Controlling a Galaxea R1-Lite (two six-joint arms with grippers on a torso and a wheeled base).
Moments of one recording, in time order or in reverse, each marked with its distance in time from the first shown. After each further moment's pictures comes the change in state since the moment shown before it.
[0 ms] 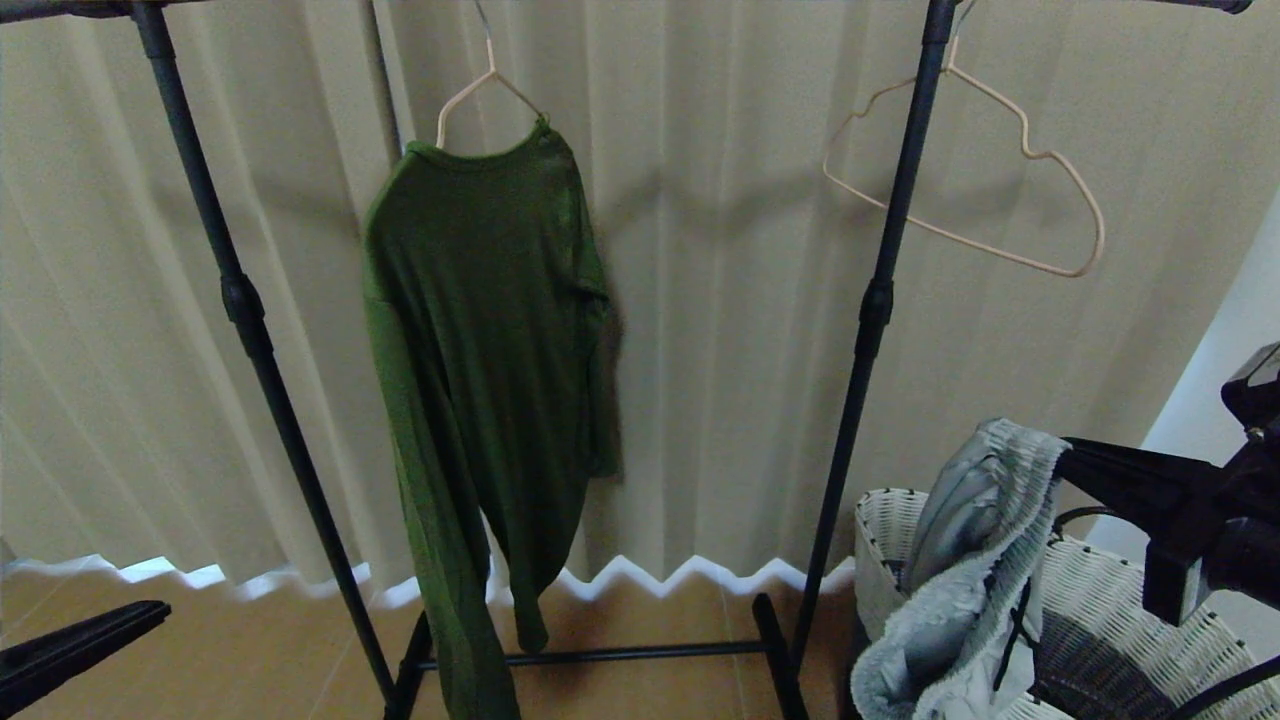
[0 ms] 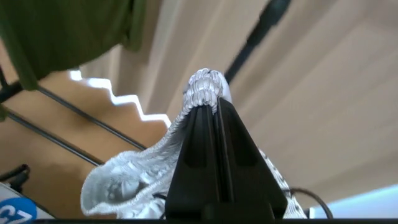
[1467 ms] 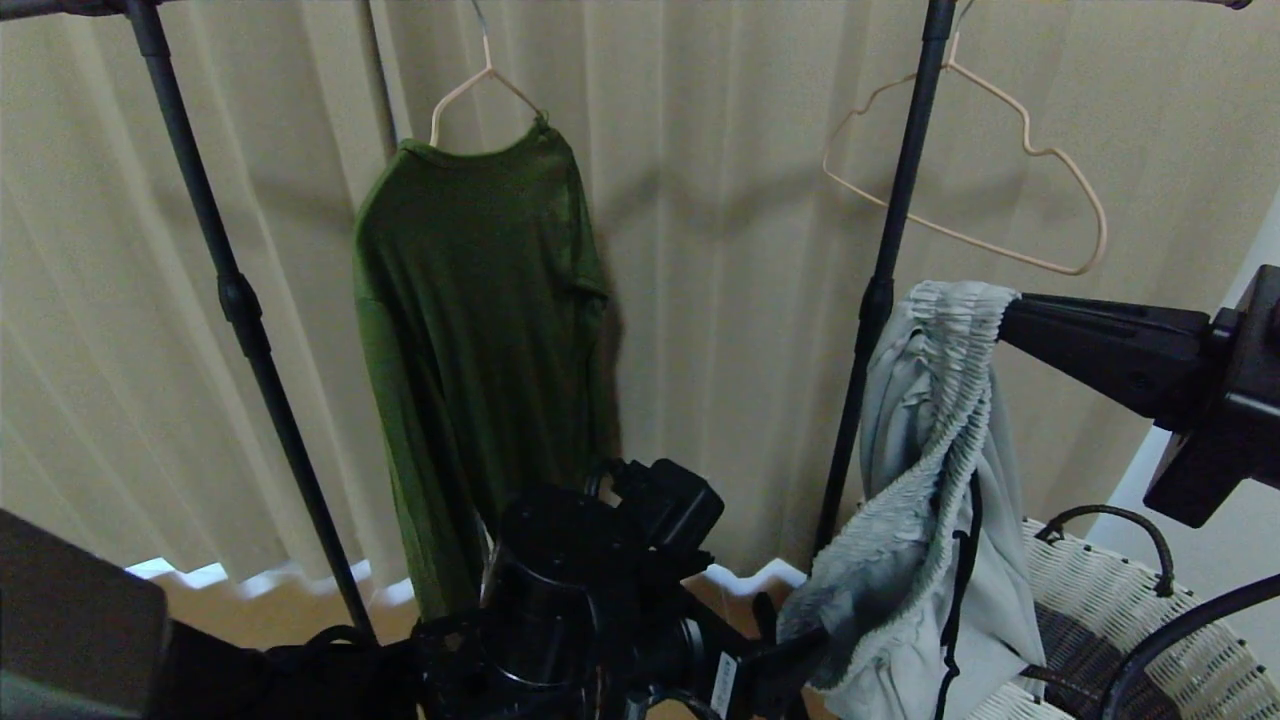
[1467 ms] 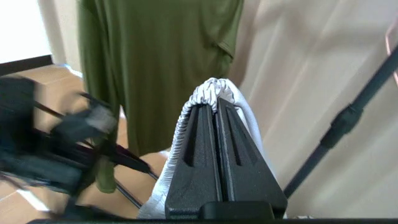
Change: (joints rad) left arm -0.556 1.264 -0.531 -0.473 0.187 -0.438; right arm 0.283 0.065 -0.280 -0.004 0.038 0.222
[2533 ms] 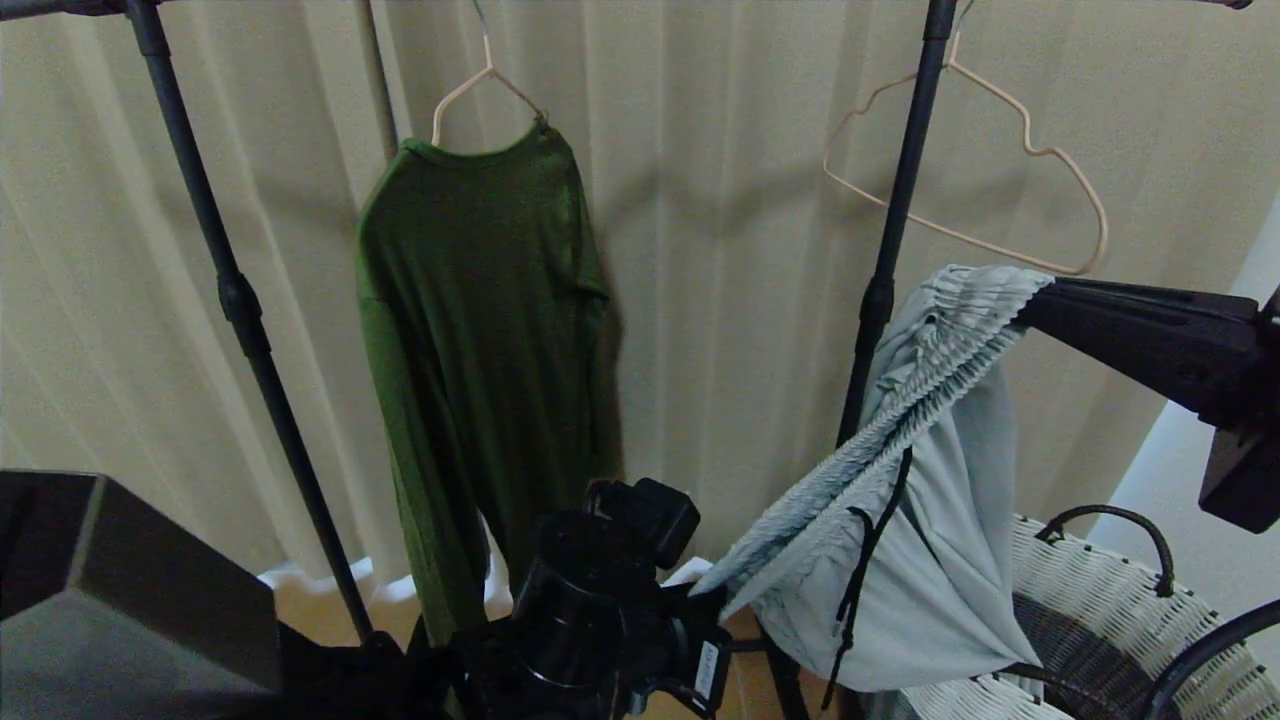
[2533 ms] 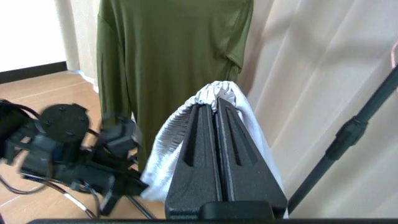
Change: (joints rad) left arm 0.025 0.068 0.025 -0.003 0.164 -0.024; right arm 0.000 -0.033 -0.009 0.007 0.036 -0.001
